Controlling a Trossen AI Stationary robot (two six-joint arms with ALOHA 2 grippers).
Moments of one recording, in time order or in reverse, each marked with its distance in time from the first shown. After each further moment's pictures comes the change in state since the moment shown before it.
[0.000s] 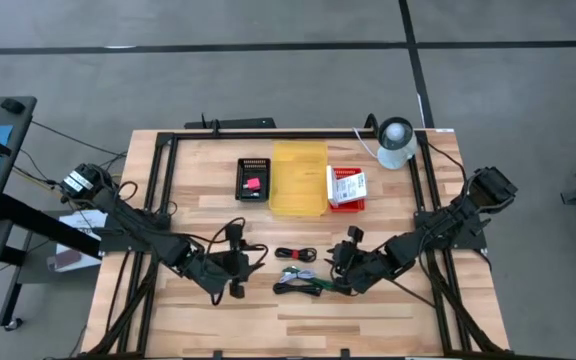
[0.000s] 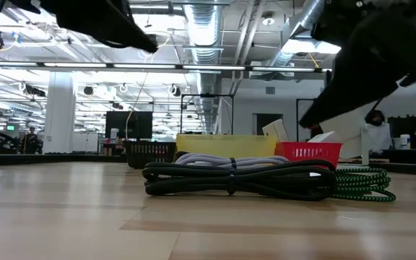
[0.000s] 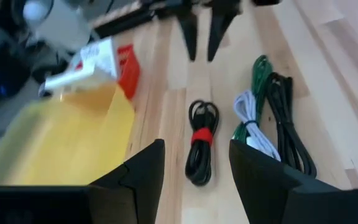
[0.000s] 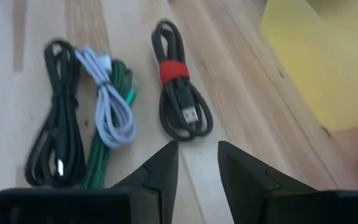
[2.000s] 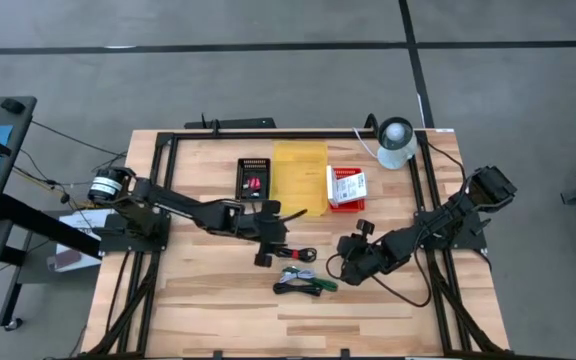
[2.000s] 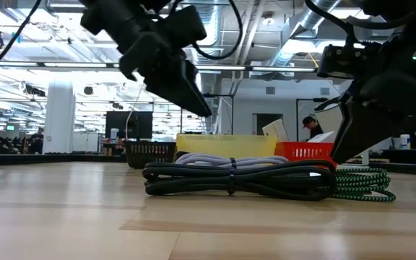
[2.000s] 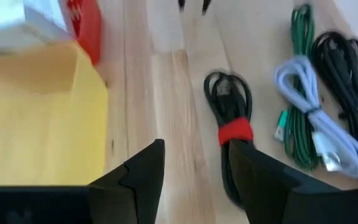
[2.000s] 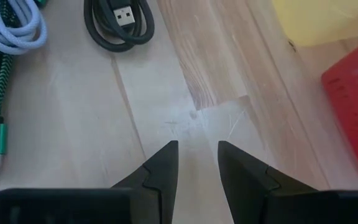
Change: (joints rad) left arm 0.440 0.224 0.154 -0.036 0.587 0.196; right arm -0.059 0.000 0.000 -0.299 -0.121 0.090
